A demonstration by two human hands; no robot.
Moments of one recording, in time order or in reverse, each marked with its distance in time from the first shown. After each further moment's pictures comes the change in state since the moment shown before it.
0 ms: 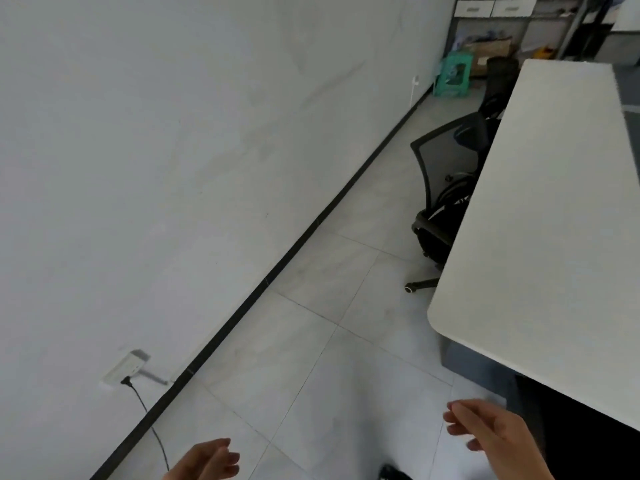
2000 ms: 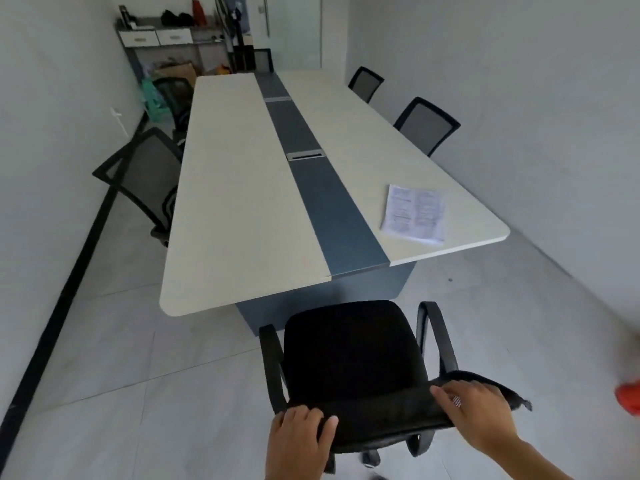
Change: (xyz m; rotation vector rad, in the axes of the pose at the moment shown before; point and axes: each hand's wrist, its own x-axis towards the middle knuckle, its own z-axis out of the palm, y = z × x) left_hand -0.303 -0.039 0.317 1.032 -0.900 1.105; right_hand -0.280 0.273 -0.283 -0.890 0.717 0.218
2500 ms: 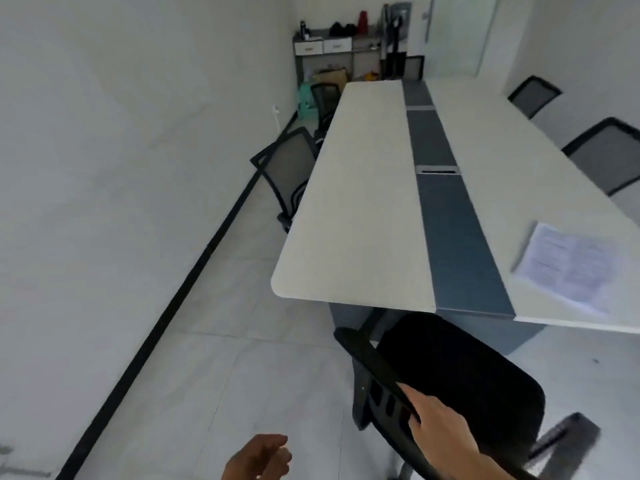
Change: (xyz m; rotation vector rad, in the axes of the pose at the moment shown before) left_hand -0.087 -0.062 -0.084 -1.005 0.485 -0.679; right_hand 0.065 -0.174 0.018 0.192 -0.448 -0.449
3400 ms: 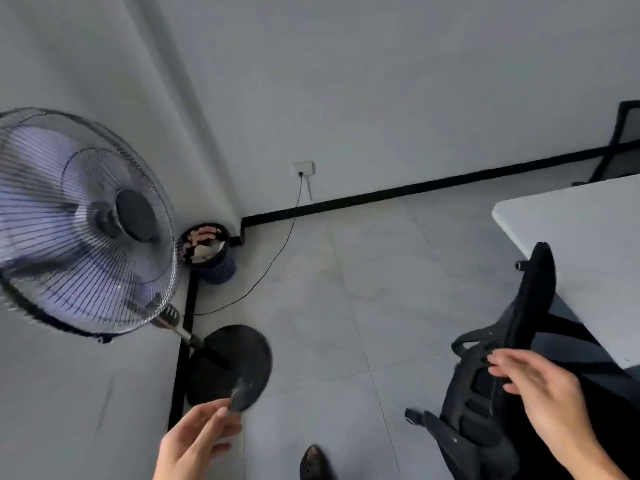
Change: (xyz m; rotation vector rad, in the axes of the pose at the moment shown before) left_hand -0.413 -0.055 0.228 -0.555 1.187 -0.446; right_hand -0.043 0.100 -0.089 0.584 -0.480 -0.548
